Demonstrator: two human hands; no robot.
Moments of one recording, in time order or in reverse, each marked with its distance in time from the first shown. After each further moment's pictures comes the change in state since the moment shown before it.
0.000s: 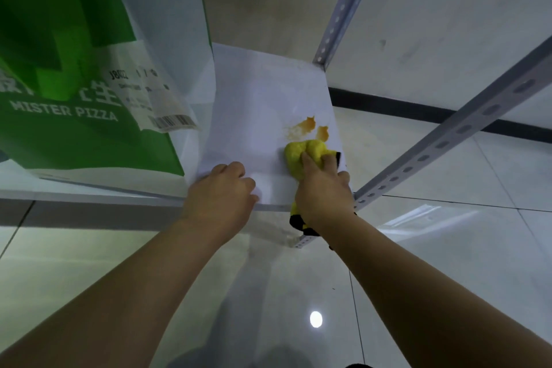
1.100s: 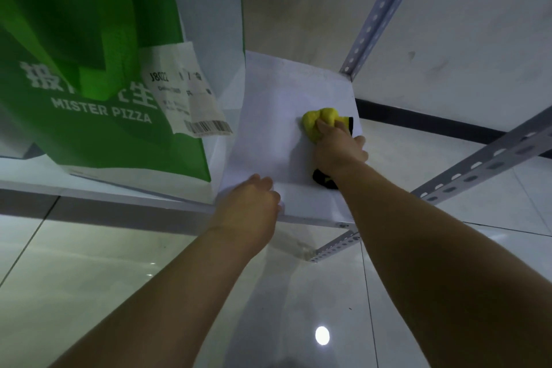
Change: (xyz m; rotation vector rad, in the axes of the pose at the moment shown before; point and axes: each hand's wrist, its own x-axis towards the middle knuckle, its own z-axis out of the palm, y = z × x) left_hand 0.004 0.003 0.008 0.036 -0.029 0.069; right_hand 0.093 -0.028 -0.016 0.146 -0.051 0.030
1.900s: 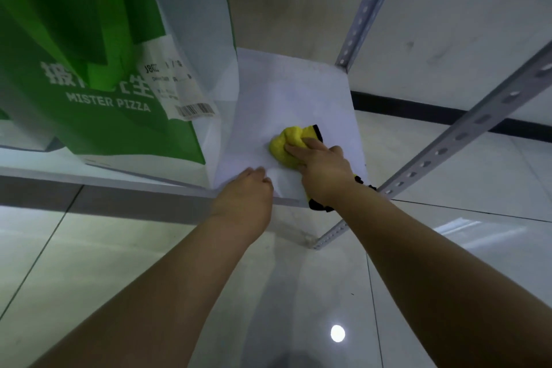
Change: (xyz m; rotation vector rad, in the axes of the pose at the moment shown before) left_hand -0.010 0.013 -0.002 -0.009 -0.113 -0.101; right_hand -0.055 0.025 0.016 -0.119 -0.070 -0.425
